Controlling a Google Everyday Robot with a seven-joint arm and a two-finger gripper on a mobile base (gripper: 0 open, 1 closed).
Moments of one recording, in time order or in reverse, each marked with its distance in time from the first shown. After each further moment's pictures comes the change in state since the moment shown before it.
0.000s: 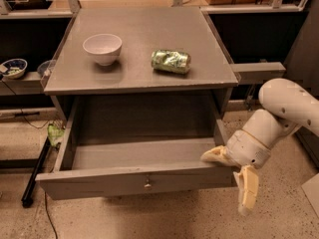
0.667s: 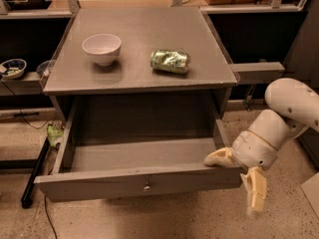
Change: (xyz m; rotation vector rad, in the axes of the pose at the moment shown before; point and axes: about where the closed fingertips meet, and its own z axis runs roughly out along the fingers) arm 0.003 0.017 -0.007 -0.025 -0.016 -0.001
